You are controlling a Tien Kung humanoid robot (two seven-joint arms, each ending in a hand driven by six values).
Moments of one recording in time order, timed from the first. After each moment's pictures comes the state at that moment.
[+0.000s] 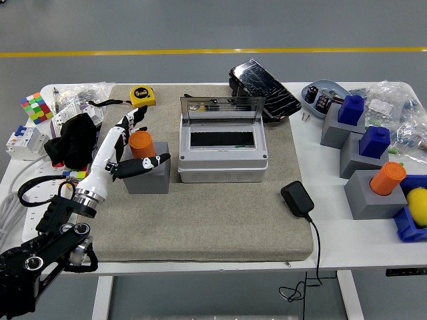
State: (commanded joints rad) left arm -0.35 0.27 -0.76 -1.09 0.93 0.36 -0.58; right arm 0.15 -0.24 0.67 0.25 -0.66 0.01 -0.15
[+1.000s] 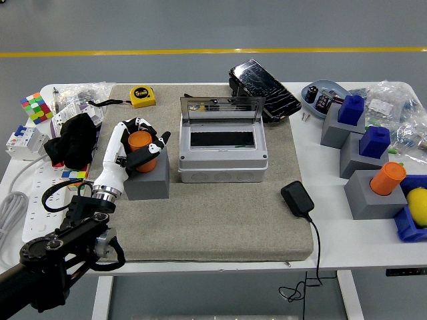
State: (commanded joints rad) left arm -0.45 0.19 -0.65 -1.01 0.61 0.38 -0.65; right arm 0.15 -0.24 0.66 0.26 -0.66 0.00 -0.14
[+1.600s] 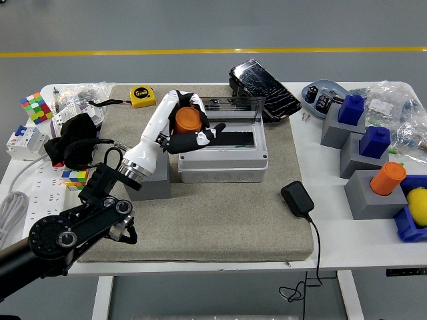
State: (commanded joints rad) left arm -0.62 0.20 -0.54 -1.22 1.07 0.41 -0.46; right arm 0.15 -0.24 0.65 0.26 -0.66 0.00 -0.13
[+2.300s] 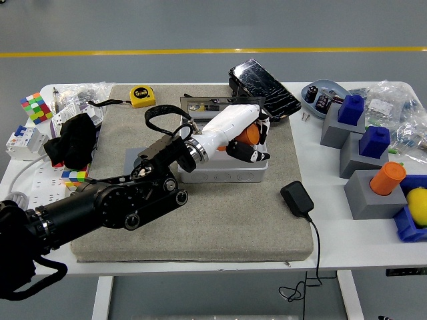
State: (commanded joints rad) left arm -0.91 0.00 -0.33 -0.88 1.48 0.39 -0.12; right arm 0.17 -0.25 0.61 0.28 -0.65 0.00 -0.13
